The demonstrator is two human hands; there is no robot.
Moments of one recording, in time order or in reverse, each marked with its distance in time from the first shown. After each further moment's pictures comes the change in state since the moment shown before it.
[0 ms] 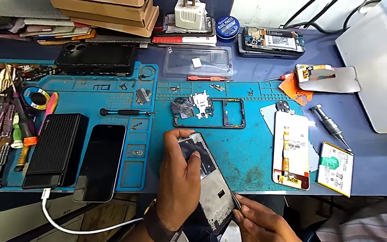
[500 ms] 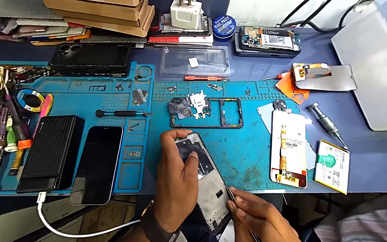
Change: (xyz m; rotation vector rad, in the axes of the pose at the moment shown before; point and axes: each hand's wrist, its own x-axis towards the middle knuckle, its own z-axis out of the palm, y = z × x) left_hand 0.000 0.000 0.000 -0.002 0.000 -0.009; right_hand 0.011 0.003 0.008 -0.032 -0.001 -0.031
